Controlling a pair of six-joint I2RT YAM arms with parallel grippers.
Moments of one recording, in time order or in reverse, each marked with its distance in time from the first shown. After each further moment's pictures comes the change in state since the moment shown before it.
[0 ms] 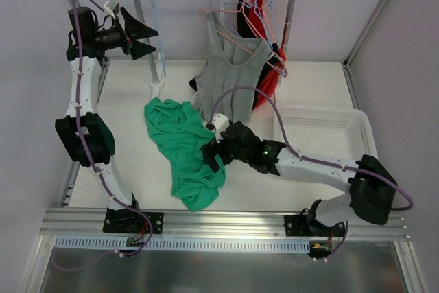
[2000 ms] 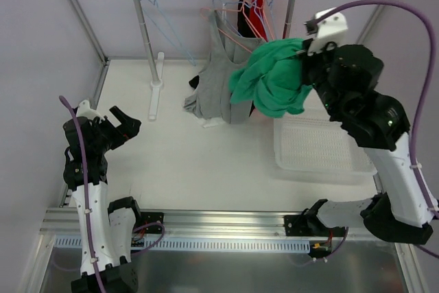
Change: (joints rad) left arm 0.132 -1.281 -1.188 -0.262 -0.847 0.500; right arm -0.176 -0.063 1.133 -0.714 0.541 -0.338
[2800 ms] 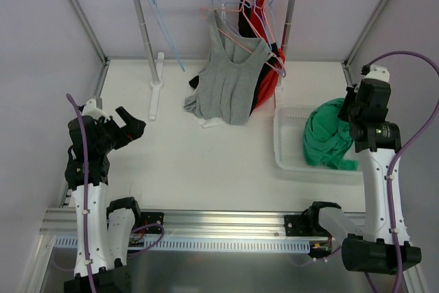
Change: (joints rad) left arm -0.080 -0.002 0.000 -0.005 -0.027 0.021; right arm -0.910 -0.314 -0.738 0.025 -0.312 0.274
